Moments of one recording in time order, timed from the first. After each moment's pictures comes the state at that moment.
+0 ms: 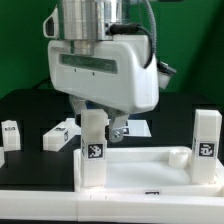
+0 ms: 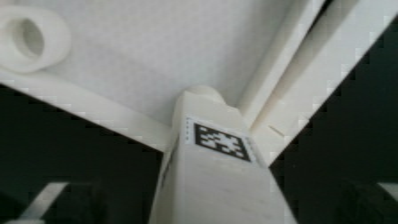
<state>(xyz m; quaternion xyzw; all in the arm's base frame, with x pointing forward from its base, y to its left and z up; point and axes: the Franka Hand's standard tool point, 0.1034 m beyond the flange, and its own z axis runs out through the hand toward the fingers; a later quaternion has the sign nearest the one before) 0.648 -0.057 0.104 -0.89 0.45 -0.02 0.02</state>
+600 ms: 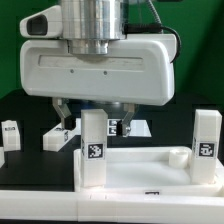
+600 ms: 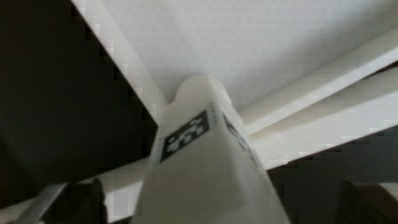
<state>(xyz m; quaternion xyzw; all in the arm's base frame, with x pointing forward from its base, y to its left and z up) 0.648 -0.059 0.105 -0.98 0.19 -0.02 0.02</state>
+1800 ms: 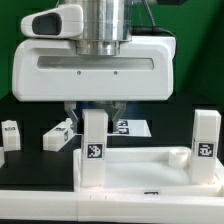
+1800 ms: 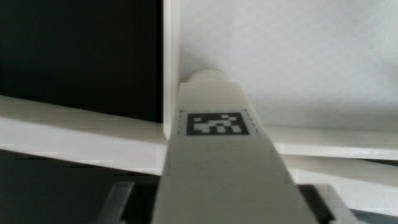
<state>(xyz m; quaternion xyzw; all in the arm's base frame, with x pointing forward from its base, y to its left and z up) 0.649 -0.060 0.105 -1.00 -0.07 -0.02 -0.01</state>
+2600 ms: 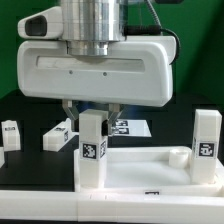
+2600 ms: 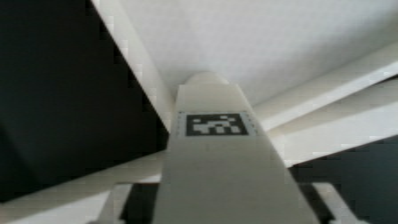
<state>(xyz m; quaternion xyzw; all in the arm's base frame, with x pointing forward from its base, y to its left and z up) 0.648 -0.062 0.103 -0.96 0.26 -0.03 0.01</state>
